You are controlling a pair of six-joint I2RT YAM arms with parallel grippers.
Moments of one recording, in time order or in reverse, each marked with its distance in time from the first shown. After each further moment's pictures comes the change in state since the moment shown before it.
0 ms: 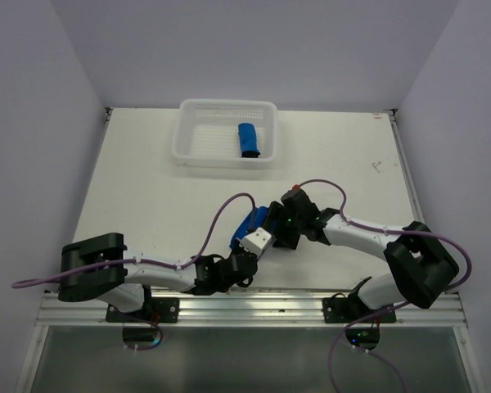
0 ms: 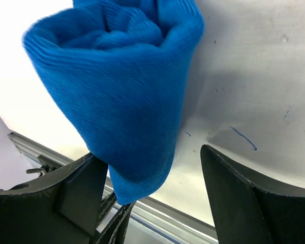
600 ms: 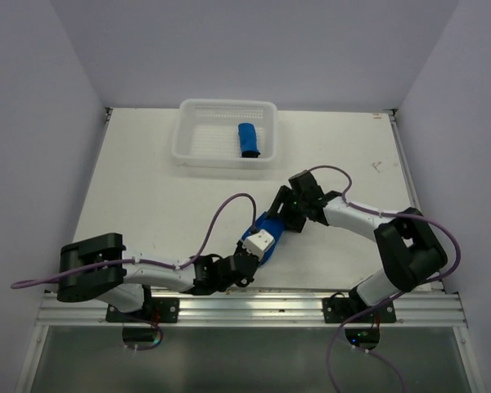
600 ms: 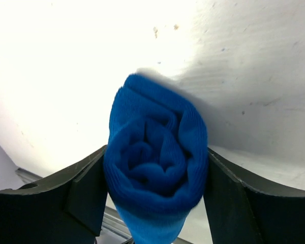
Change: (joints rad) left arm 0.006 -0.011 -0.014 0.055 0.116 0.013; right arm -0.153 0.110 0.134 -0.066 0.005 -0.090
